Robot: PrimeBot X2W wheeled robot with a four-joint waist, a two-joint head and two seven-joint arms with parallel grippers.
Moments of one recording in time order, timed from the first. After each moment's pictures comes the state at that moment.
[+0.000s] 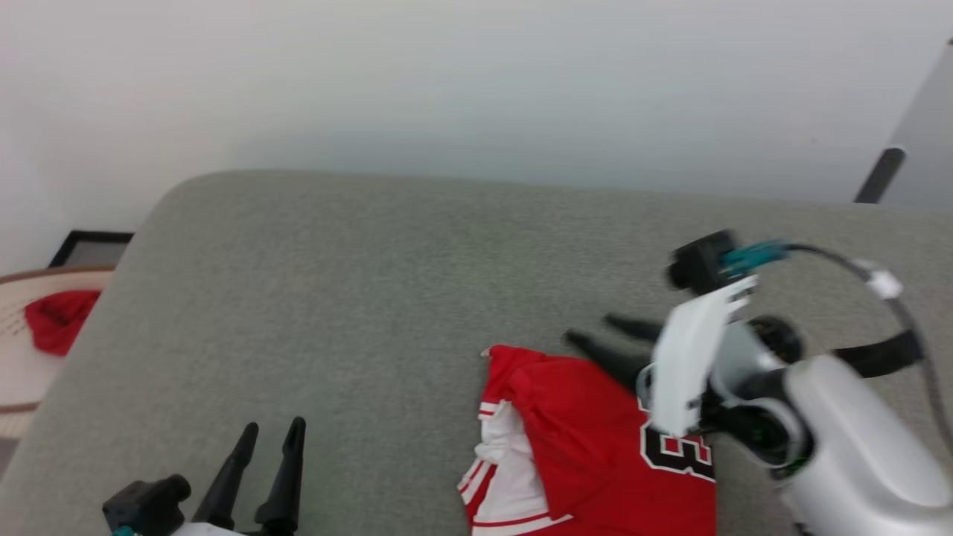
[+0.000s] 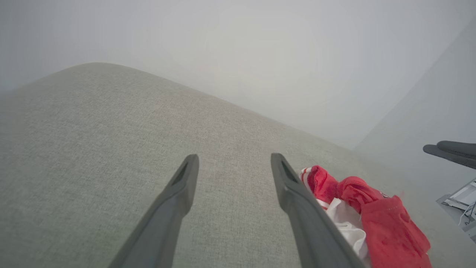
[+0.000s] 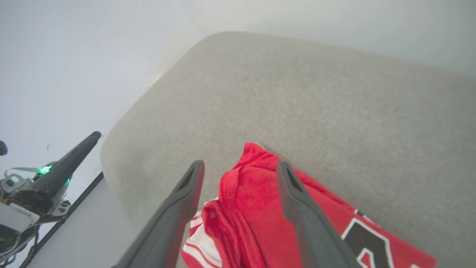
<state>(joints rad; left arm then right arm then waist) 0.02 0.32 -0.18 0.20 -0.72 -0.12 -0.26 -0.53 -0.23 0.50 0.26 0.81 0.13 0.61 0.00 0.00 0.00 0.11</state>
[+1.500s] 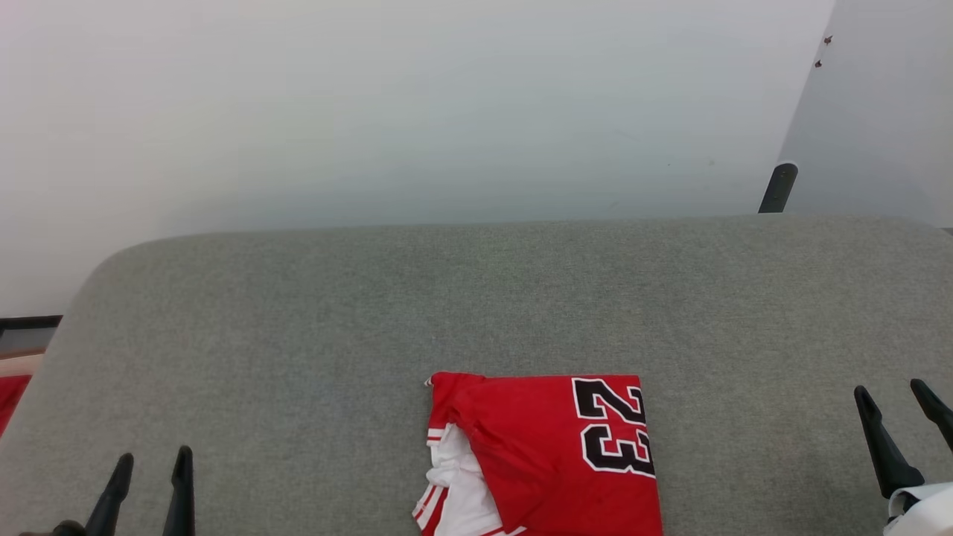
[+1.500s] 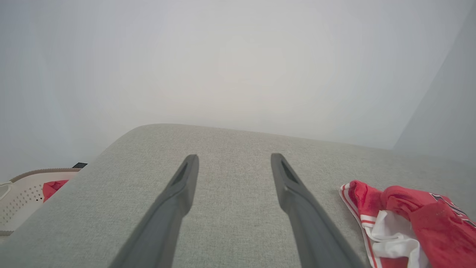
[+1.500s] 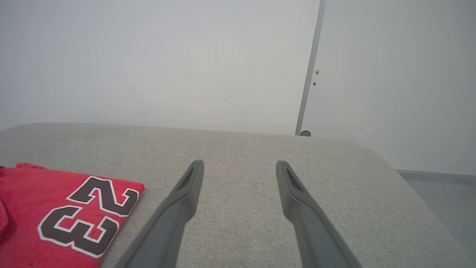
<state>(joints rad) 0.18 0.34 0.08 0.10 -0.49 -0.11 -0.26 -0.05 -0.50 0.14 0.28 0.52 0.13 -0.23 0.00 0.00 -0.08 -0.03</state>
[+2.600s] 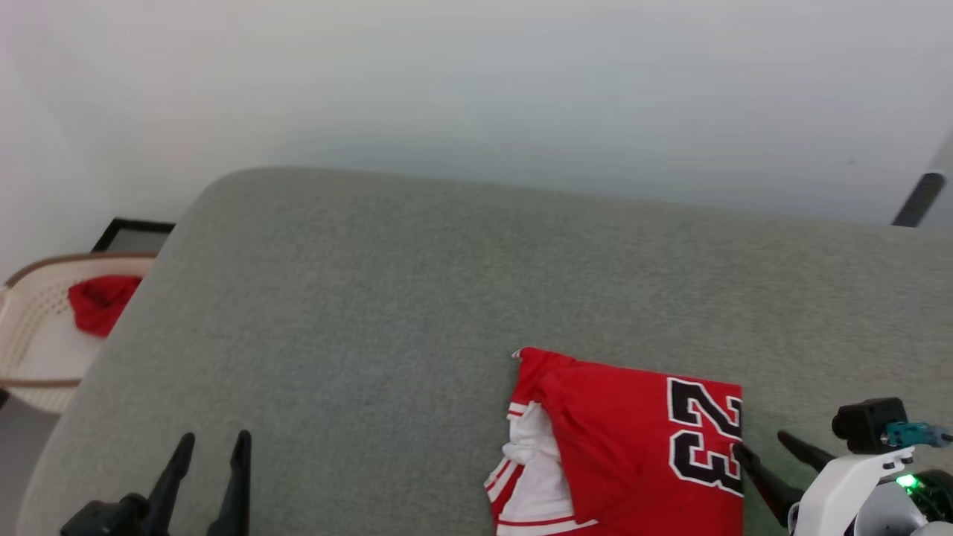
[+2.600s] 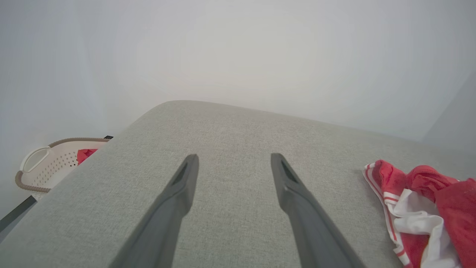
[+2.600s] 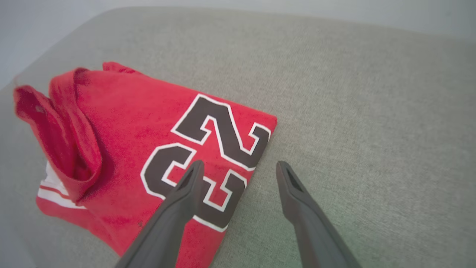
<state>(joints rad) 0.12 0.31 0.00 0.13 -0.45 -0.12 -0.25 -0.16 -0.47 0.39 0.30 0.66 0.13 0.17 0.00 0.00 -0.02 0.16</state>
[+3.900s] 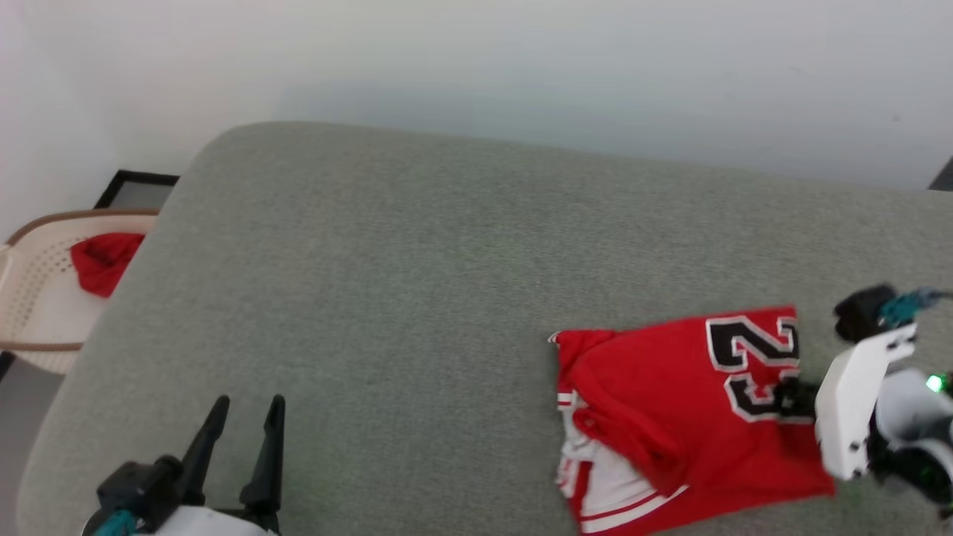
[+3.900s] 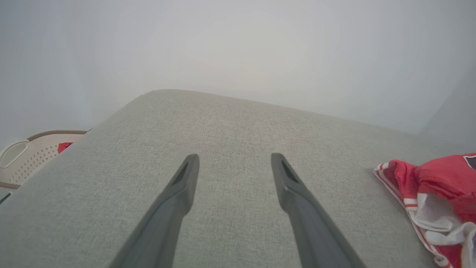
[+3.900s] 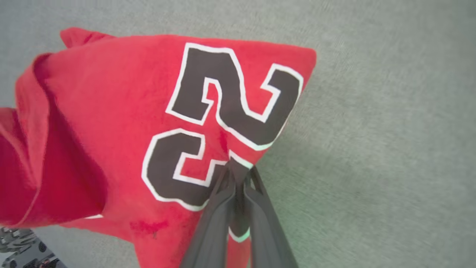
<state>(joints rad) 0.01 0.29 -0.07 0.18 -0.45 -0.12 -0.26 -0.36 -0.53 0.36 0.26 0.69 0.13 0.68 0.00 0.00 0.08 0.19</state>
